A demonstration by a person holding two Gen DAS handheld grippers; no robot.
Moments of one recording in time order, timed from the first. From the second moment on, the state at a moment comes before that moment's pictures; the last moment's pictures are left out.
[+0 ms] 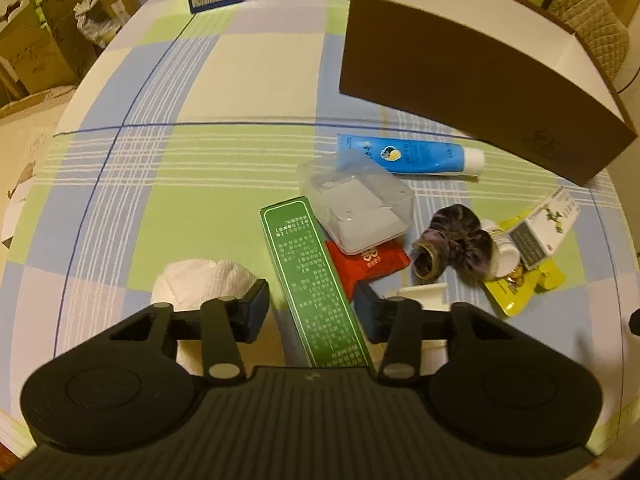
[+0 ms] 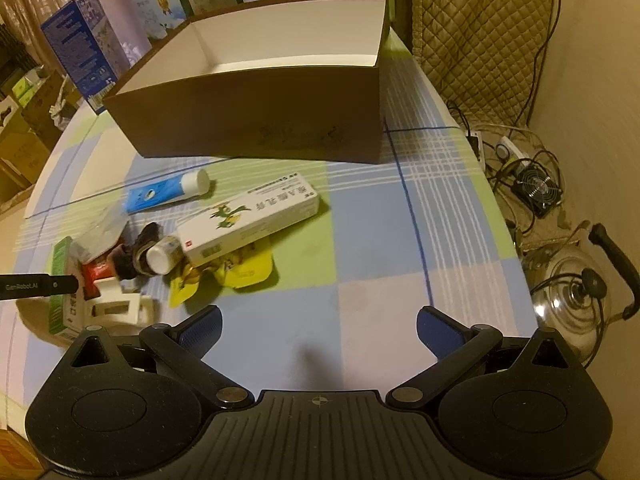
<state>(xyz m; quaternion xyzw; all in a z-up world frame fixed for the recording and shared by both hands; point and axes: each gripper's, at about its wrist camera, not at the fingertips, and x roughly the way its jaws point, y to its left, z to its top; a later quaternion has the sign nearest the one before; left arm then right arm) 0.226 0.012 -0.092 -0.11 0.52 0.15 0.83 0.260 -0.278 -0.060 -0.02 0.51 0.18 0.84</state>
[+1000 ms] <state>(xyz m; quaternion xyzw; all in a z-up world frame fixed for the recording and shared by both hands) 0.210 0.048 -0.044 -0.12 0.48 0.17 0.85 0.261 -0.177 -0.081 0.00 0.49 0.29 0.82</state>
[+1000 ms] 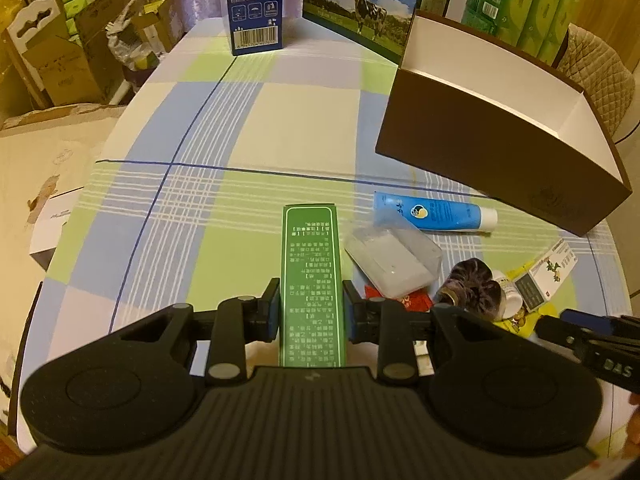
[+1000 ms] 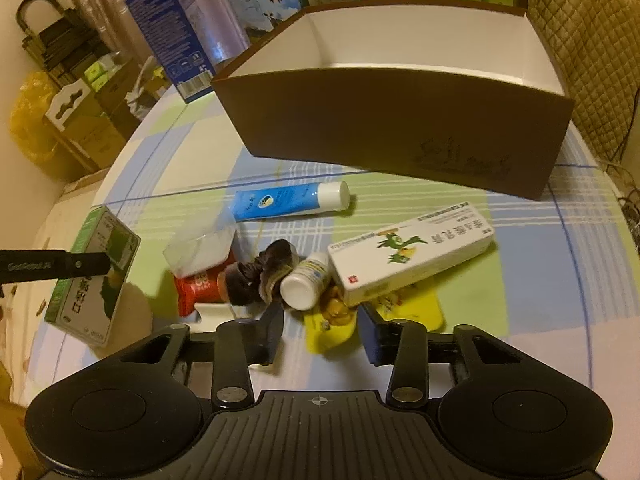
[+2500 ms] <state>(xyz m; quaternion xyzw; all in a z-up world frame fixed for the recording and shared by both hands) 0.234 0.151 -0.049 -0.13 0.48 0.13 0.86 0.270 -0.136 -0.095 0.03 0.50 0.20 0.84</state>
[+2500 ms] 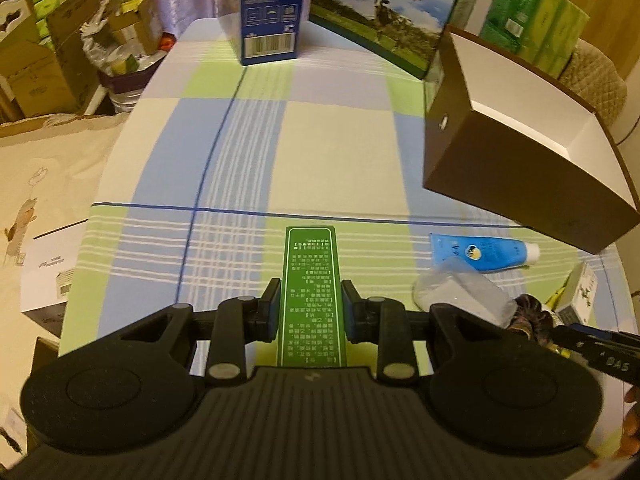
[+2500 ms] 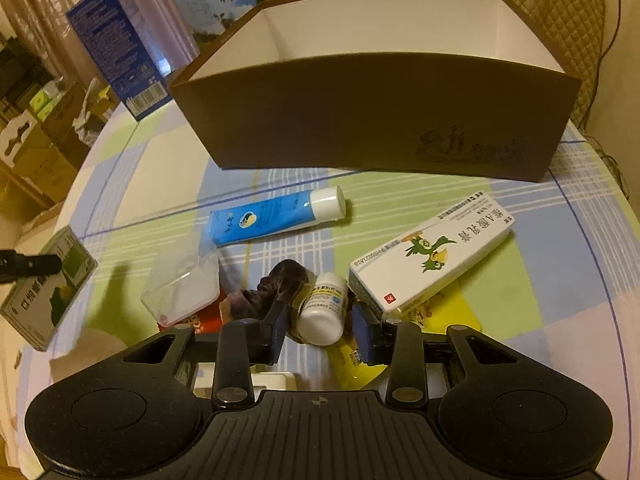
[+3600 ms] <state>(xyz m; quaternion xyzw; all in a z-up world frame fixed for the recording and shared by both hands) 0.241 0.120 -0.039 -0.12 0.48 0.08 0.87 0.272 -0.134 -0.085 0.01 0.49 0.20 0.85</state>
